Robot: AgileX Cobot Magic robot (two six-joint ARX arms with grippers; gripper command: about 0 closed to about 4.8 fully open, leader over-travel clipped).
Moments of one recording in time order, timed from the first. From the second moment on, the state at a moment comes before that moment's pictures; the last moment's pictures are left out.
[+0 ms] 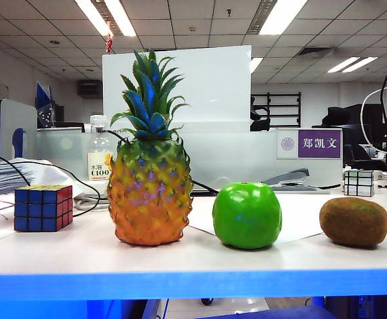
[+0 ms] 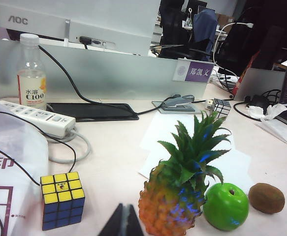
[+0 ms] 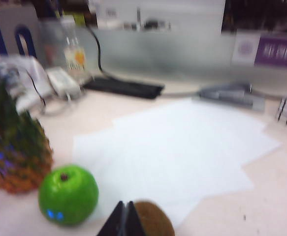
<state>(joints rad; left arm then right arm) -0.10 0.00 0.42 -0.42 0.36 -0.18 0.34 0.00 0.32 -0.39 -0.04 0.02</state>
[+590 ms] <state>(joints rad) -0.10 0.00 0.42 -0.42 0.36 -0.18 0.34 0.00 0.32 -0.38 -0.03 0.03</state>
